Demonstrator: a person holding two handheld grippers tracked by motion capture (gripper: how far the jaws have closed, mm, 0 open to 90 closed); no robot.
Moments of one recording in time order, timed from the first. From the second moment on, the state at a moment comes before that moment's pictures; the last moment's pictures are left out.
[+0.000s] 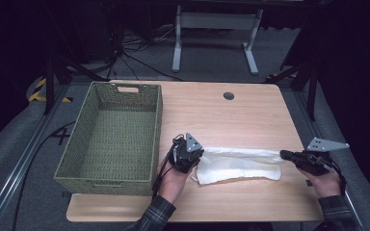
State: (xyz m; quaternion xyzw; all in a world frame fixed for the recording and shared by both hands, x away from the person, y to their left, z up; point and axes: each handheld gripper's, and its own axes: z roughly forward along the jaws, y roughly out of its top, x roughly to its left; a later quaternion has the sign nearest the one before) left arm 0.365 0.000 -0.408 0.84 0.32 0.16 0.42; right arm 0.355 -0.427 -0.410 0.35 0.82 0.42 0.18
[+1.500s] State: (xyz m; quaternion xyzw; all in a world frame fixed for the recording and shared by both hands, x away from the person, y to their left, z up) left arm 0.355 -0.023 -0.434 0.88 0.29 0.02 0.38; right arm 0.337 -0.414 -0.431 0.35 0.84 0.39 0.12
